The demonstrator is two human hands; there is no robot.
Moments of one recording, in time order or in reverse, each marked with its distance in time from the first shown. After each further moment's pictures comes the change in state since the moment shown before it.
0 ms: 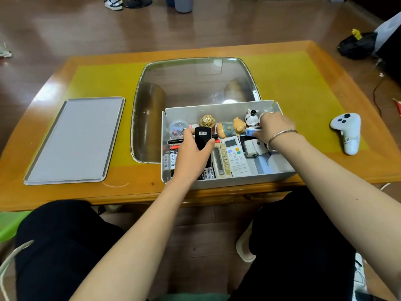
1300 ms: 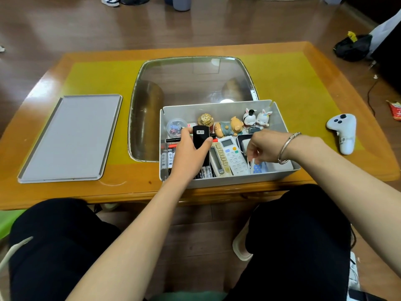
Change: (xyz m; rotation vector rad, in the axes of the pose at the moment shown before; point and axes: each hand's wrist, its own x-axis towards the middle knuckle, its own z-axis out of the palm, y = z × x) left_hand -0.002 0.001 -0.002 -0.068 -0.031 -0.012; right_hand -0.043 -0.005 -0.030 -0.034 -0.454 -0.520
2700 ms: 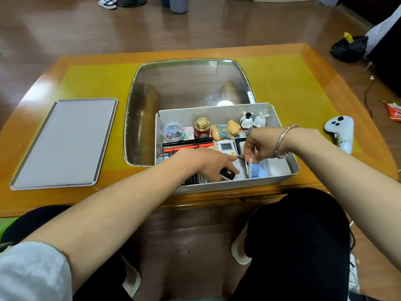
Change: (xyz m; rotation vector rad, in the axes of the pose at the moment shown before) left_hand 0.039 0.032 0.026 1.171 -1.120 0.443; right_hand 0.011 0.012 -0.014 0.108 -0.099 -0.050
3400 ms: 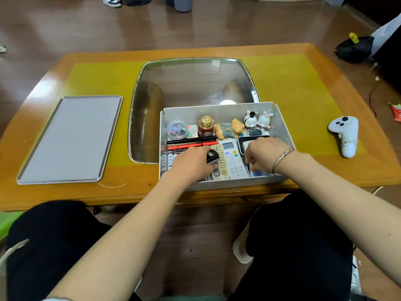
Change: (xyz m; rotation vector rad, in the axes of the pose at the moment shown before) left_hand -0.031 0.000 0.038 -0.375 0.500 -0.536; right_hand 0.010 -0.008 0.045 -0.305 0.278 0.157
